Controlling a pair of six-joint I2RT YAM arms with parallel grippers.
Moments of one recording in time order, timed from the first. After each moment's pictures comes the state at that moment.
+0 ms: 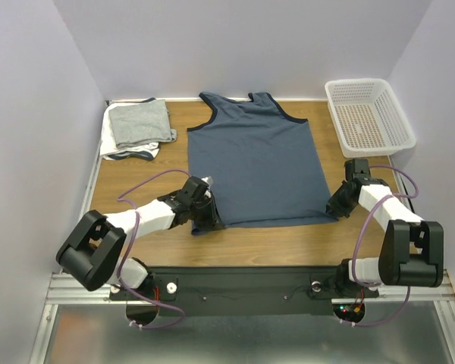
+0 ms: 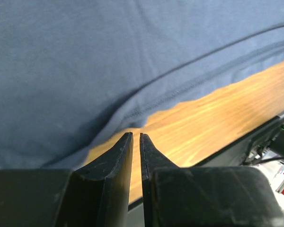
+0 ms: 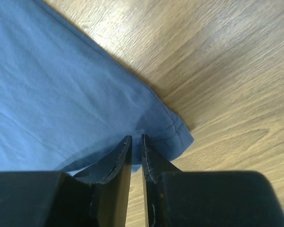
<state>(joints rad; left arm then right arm) -0.66 1.38 0.59 -0.17 0.26 -0.80 -0.07 1.33 0.72 -0.62 0.04 0.71</state>
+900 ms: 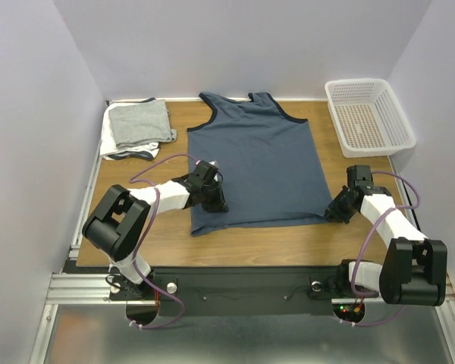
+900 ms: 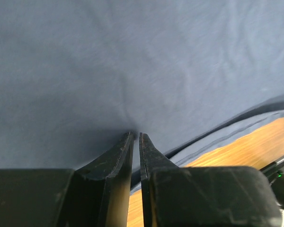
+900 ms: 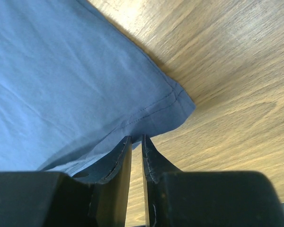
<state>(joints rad) -0.62 1.62 0.82 -0.15 0.18 -0.77 -0.07 1.21 0.65 -0.65 -0.05 0.74</state>
